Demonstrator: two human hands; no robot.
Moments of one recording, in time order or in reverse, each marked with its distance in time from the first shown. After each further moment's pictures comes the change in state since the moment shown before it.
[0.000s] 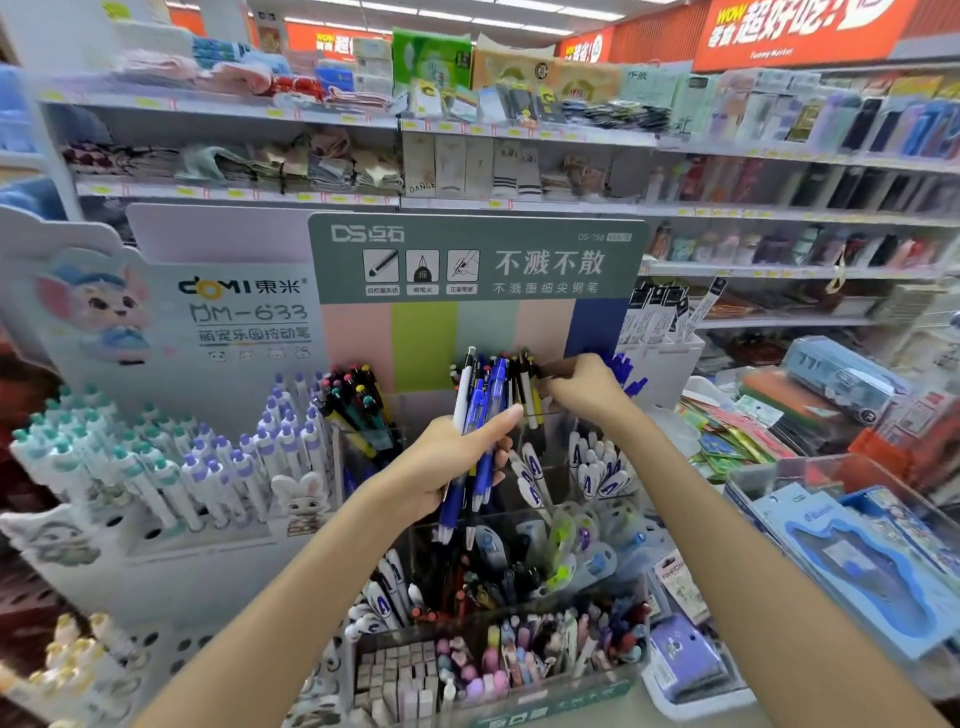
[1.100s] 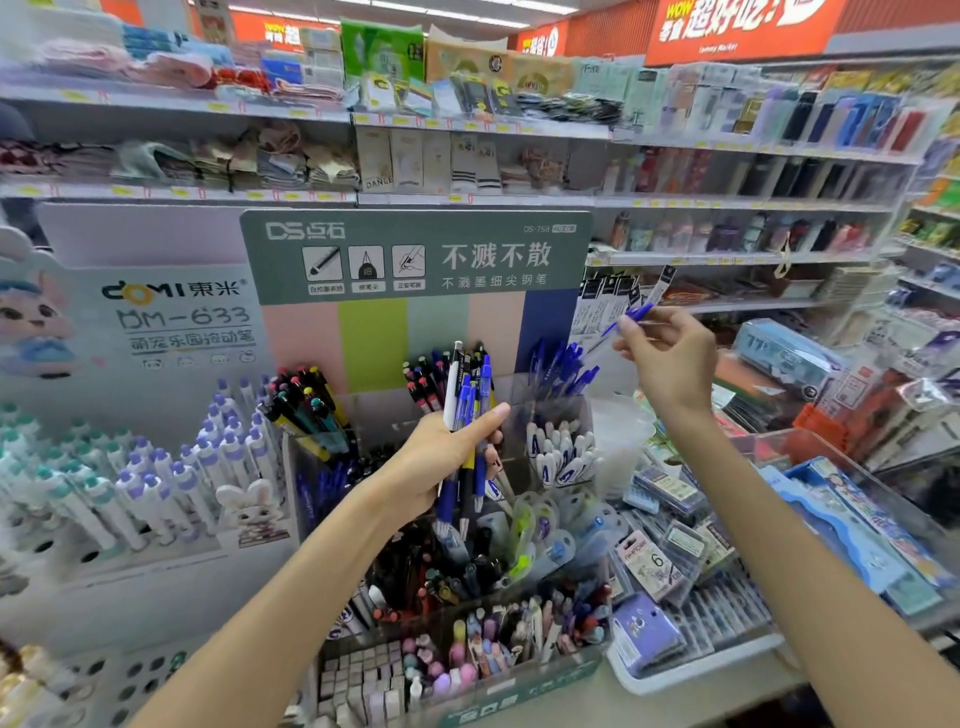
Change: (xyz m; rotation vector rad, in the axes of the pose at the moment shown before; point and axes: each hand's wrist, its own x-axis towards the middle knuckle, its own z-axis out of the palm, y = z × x) left_hand 0.013 -0.009 0.029 -0.108 -0.046 -0.005; right_hand -0.044 0.030 -0.084 0.456 0.571 -0.186
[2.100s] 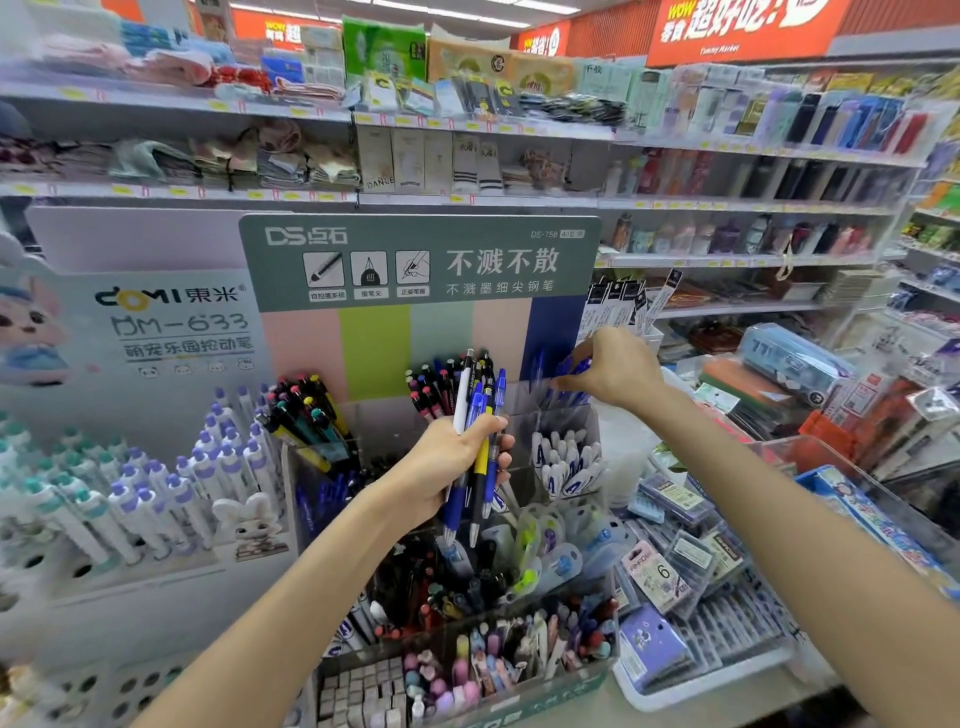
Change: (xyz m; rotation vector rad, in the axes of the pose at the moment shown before) left_hand 0.011 0.004 0.000 -0.063 -0.023 -0.068; right_hand 0.031 0.008 0.040 -0.985 -0.494 -0.205
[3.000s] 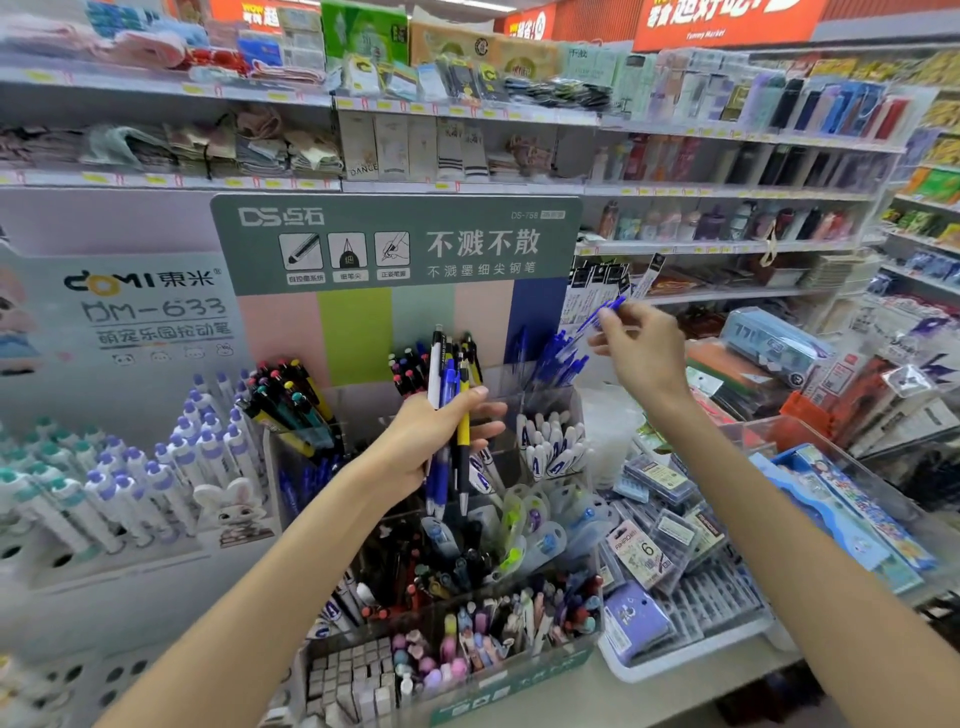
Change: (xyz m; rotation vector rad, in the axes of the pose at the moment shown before) left_hand -0.001 0.005 0.001 0.044 0.061 0.064; right_hand -0.037 0.009 -0.011 0.764 0.338 0.171
